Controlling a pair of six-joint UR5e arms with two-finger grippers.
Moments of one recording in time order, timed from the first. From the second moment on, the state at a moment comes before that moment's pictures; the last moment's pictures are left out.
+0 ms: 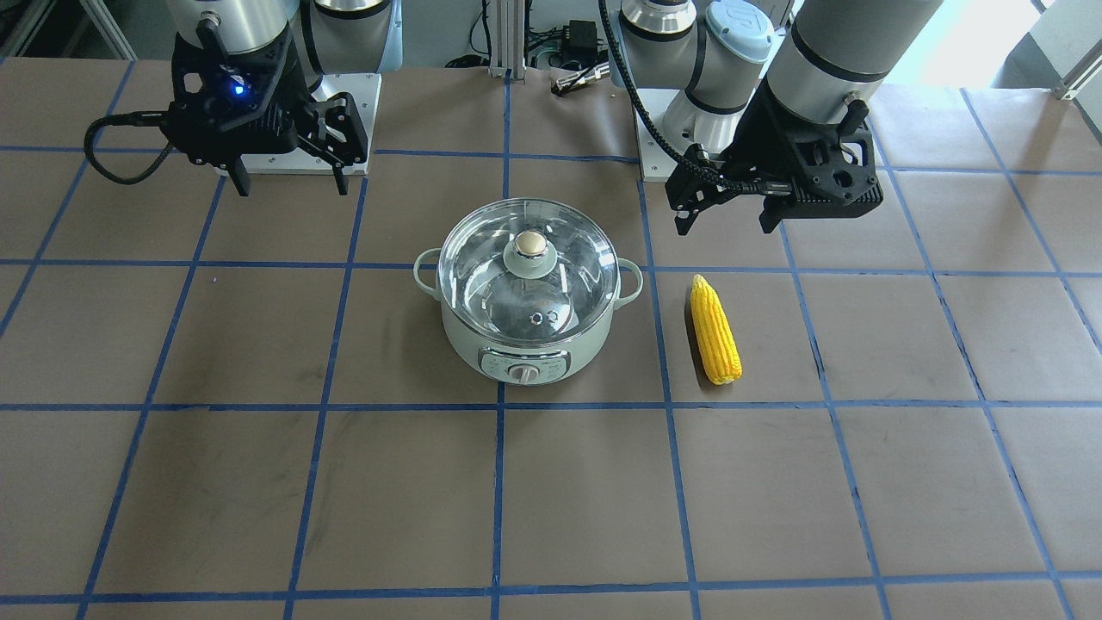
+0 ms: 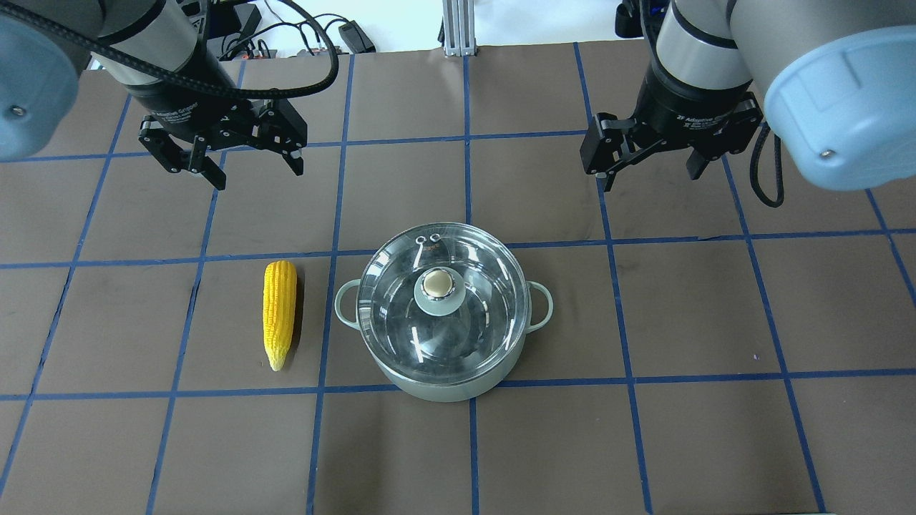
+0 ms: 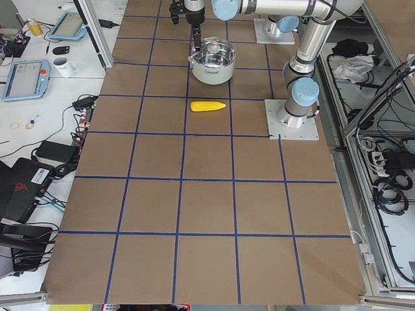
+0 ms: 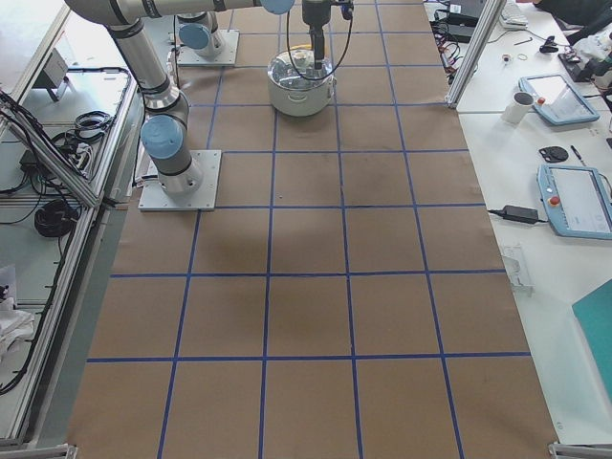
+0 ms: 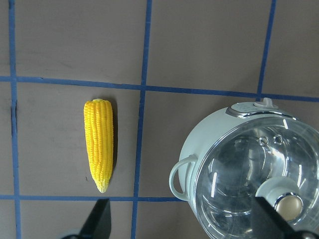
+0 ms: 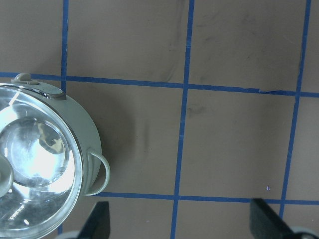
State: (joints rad) left arm -1.56 -1.58 -1.55 -1.61 1.47 -0.09; right arm 1.68 -1.62 1.59 -1.57 -1.62 0.04
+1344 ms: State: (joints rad) left arm -1.29 -1.70 -1.92 -1.32 1.48 0.16; right arm 2.09 -1.30 1.61 -1.91 -1.55 0.52
